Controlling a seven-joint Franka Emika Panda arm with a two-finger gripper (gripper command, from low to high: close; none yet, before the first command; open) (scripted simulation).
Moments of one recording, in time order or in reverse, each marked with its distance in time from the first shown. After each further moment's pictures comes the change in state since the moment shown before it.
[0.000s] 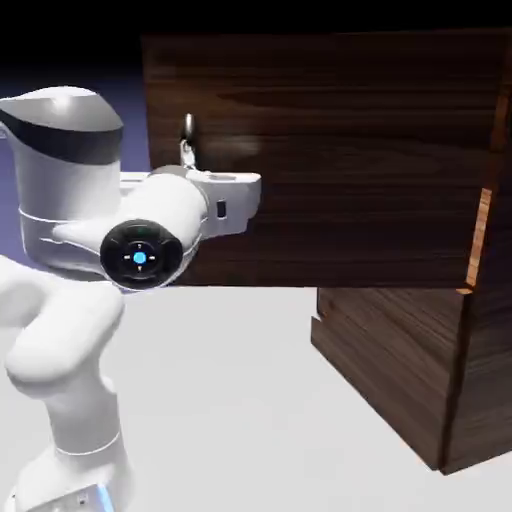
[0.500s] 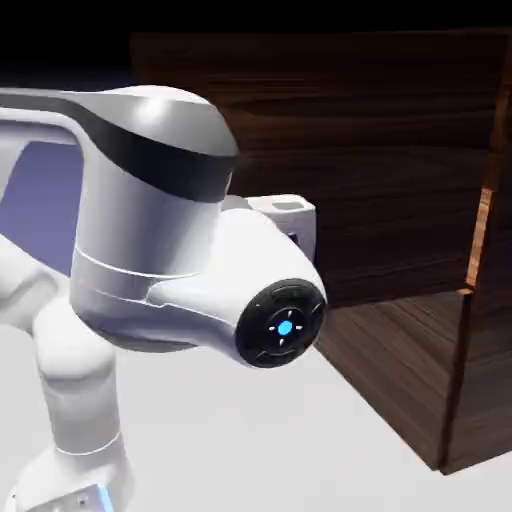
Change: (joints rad) arm 0.538 0.305 -0.496 0.481 -0.181 -0.347 -0.120
